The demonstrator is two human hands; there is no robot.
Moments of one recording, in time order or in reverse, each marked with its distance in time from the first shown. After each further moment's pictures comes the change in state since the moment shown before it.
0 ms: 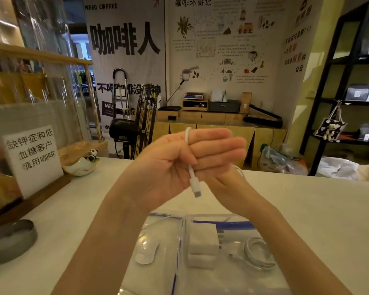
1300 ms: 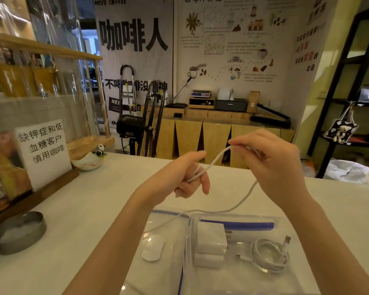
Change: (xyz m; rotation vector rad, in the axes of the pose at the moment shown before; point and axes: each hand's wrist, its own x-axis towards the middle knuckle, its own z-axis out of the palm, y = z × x) left_hand 0.014 -0.023 -0.043 0.766 0.088 -0.319; right_hand -0.006 -0.001 -0.043 -0.317 0.506 -0.333
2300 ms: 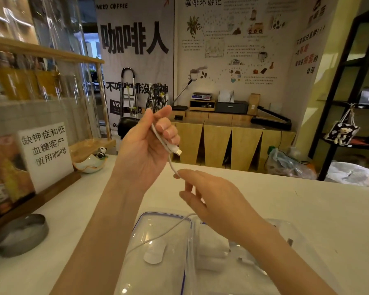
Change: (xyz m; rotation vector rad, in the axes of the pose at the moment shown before) left_hand -0.024 0.031 -0.020 -1.024 0.277 0.593; right_hand -0.018 -0.059 0.047 0.037 -0.528 0.091
